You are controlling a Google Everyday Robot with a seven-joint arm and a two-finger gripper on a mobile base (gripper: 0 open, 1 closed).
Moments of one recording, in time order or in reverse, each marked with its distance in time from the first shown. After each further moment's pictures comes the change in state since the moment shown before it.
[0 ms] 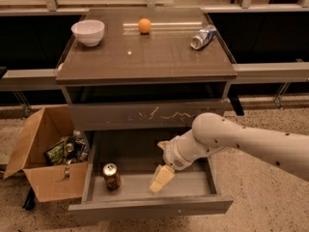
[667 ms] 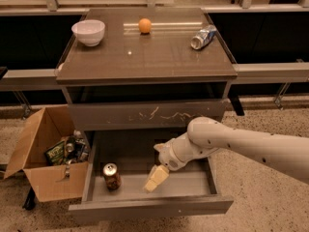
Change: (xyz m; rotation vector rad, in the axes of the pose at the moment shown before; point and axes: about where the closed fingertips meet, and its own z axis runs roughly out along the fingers) arm 0.005 -0.015 0.037 -0.035 -0.044 0.048
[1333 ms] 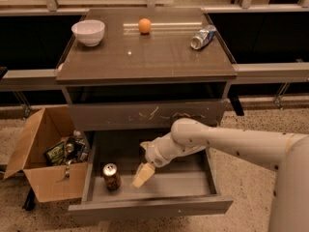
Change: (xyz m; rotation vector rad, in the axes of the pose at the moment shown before) arm -0.020 -0.023 0.056 -0.015 -0.032 -0.082
